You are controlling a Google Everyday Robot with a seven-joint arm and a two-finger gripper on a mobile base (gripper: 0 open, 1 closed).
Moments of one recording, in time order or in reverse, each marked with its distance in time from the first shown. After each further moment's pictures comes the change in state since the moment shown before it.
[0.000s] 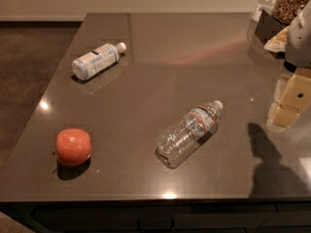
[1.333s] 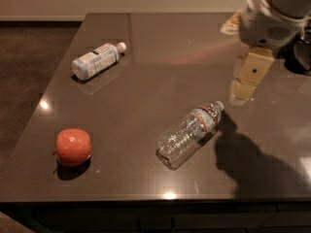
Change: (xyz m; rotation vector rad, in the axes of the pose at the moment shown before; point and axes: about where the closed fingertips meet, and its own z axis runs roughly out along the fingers) arm -0.064 -0.044 0.024 -0.005 -0.083 -0.175
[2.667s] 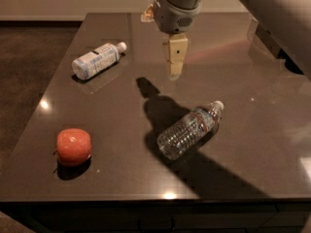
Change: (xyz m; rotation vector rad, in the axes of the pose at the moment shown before) arm -0.139 -0.084 0.086 0.013 -0.068 -0.467
